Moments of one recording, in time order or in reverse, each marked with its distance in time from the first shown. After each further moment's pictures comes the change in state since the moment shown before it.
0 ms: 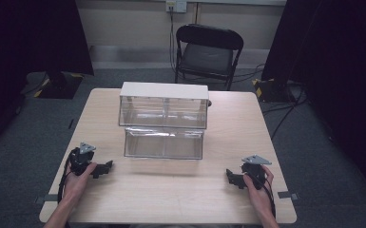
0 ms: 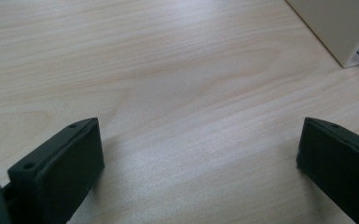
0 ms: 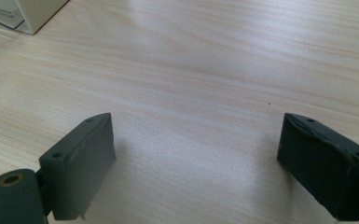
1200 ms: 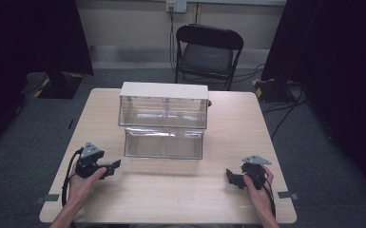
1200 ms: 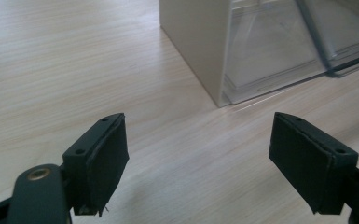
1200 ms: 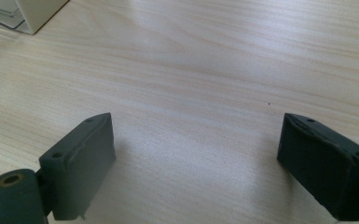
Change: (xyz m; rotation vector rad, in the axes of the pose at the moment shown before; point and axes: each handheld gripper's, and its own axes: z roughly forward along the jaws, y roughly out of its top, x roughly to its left) left arm -0.036 0.015 -0.029 -0.129 -0.169 0.060; right arm 0.000 0.000 0.000 0.000 0.000 0.000
